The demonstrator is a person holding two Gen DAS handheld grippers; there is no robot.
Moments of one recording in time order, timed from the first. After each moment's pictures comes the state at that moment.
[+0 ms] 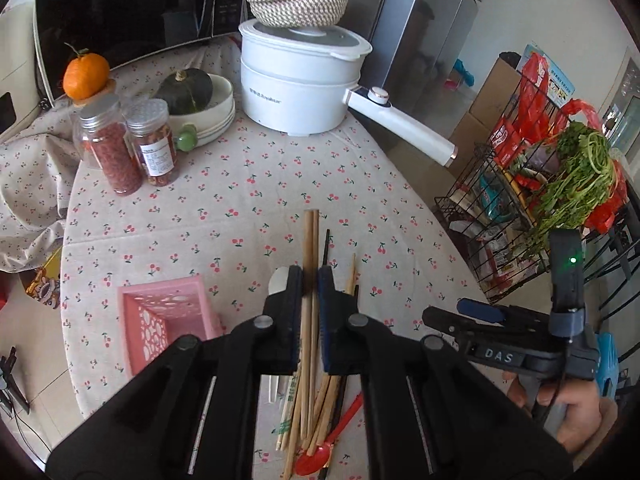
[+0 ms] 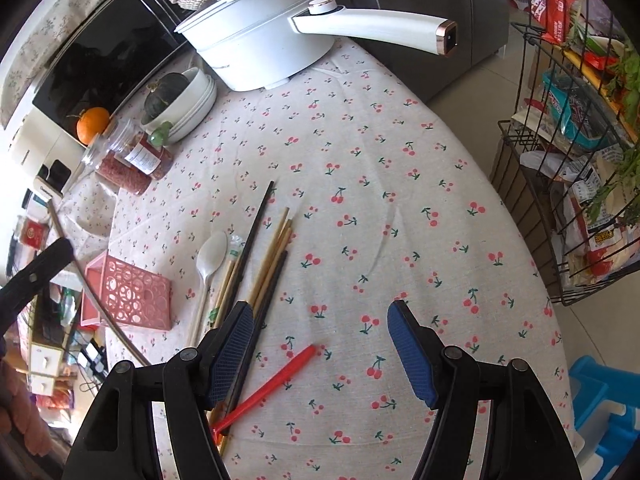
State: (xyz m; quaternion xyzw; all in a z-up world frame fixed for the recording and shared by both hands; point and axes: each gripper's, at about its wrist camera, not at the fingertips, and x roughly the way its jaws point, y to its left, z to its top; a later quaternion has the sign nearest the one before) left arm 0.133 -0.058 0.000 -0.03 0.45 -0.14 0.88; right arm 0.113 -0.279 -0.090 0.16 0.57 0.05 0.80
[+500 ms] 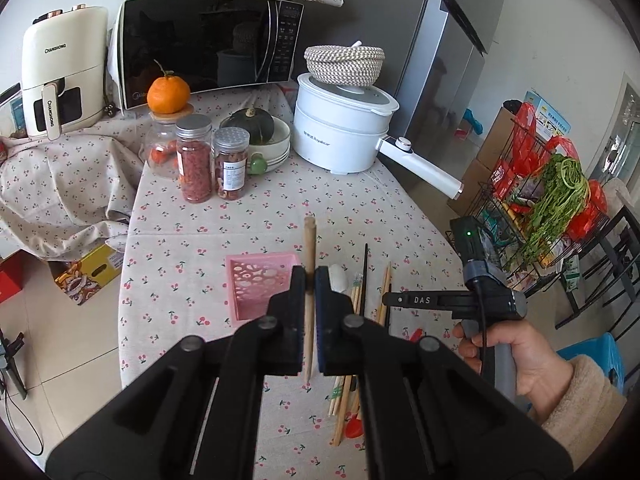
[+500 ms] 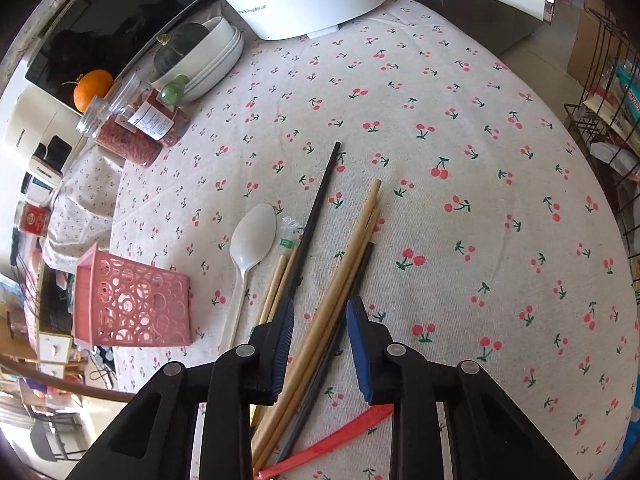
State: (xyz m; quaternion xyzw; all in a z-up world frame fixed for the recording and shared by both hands) left arm 0.063 0.015 0.019 -0.06 0.37 -0.11 0.92; right arm 0.157 -0.211 -0.137 0.17 0.61 0.07 0.77
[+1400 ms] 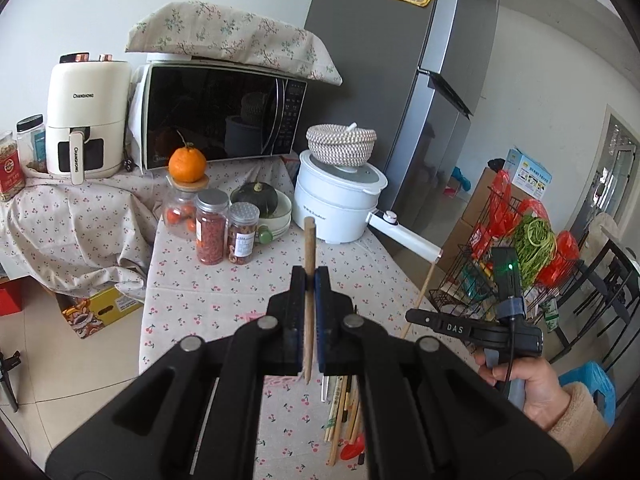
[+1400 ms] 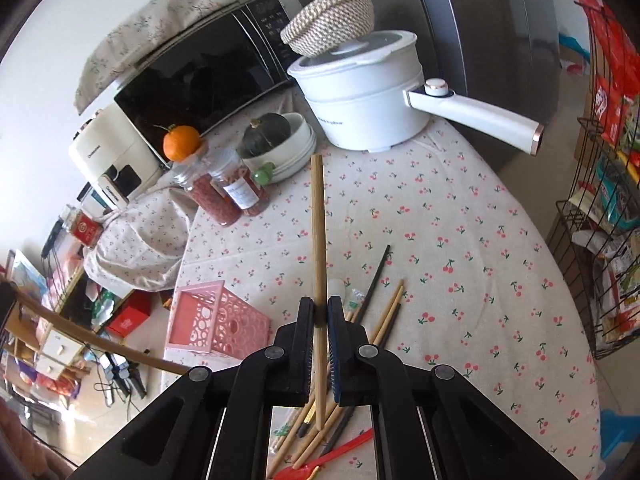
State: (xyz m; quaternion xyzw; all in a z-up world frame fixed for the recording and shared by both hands) left arm 0.023 0.053 0.079 -0.10 0.25 -0.11 0.96; right arm 0.106 -0.206 -0.014 0.15 0.45 0.12 0.87
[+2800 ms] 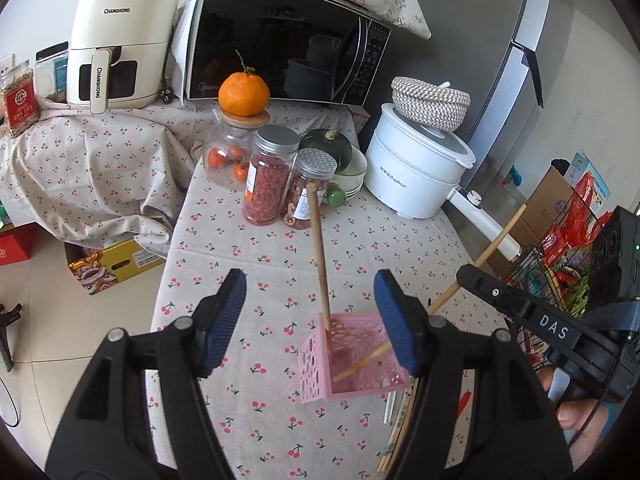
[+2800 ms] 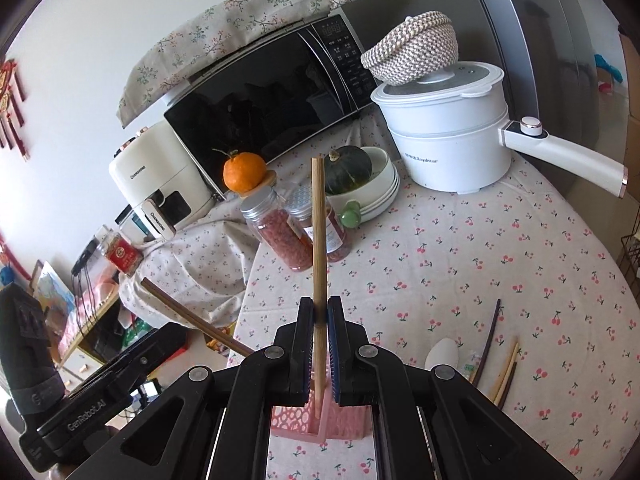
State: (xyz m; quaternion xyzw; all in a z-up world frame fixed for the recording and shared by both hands) left arm 0.110 0.090 -0.006 -0.13 0.35 -0.03 0.93; right arm 0.143 -0.114 -0.011 0.19 0.39 0.18 0.88
